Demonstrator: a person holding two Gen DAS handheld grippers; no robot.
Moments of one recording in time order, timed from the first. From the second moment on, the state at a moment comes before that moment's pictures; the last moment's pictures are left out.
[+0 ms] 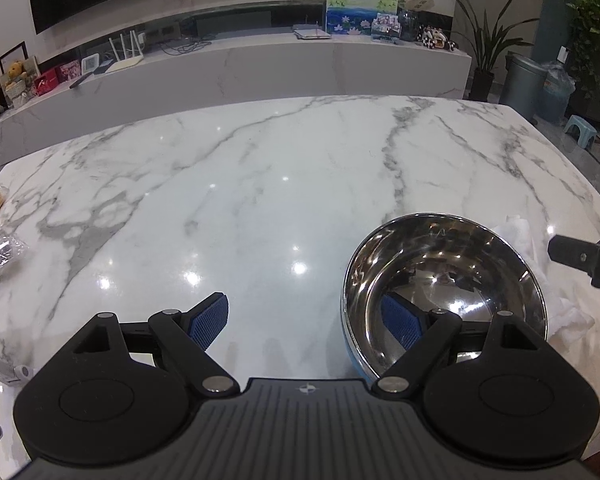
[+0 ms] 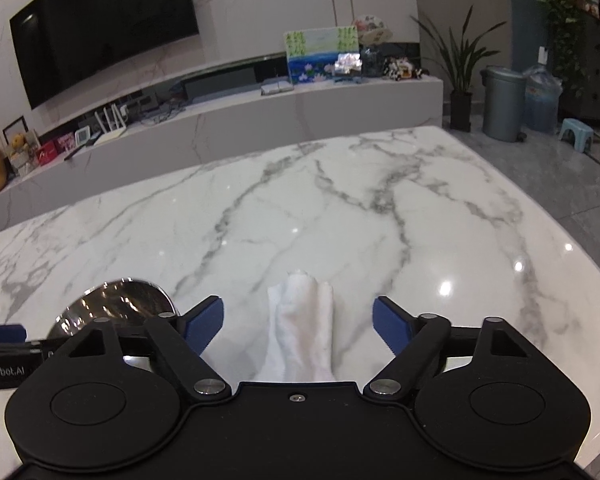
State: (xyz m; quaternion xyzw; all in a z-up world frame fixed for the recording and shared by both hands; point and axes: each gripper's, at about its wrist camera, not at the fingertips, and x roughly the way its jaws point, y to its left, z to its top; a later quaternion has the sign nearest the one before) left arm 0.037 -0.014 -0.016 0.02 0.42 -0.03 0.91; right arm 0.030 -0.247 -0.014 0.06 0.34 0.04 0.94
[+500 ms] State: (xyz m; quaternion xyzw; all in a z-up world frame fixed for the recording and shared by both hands) left arm 0.045 -0.020 -0.021 0.03 0.43 -0.04 0.90; right arm 0.036 -0.235 -0.038 0.03 0.39 0.08 0.91
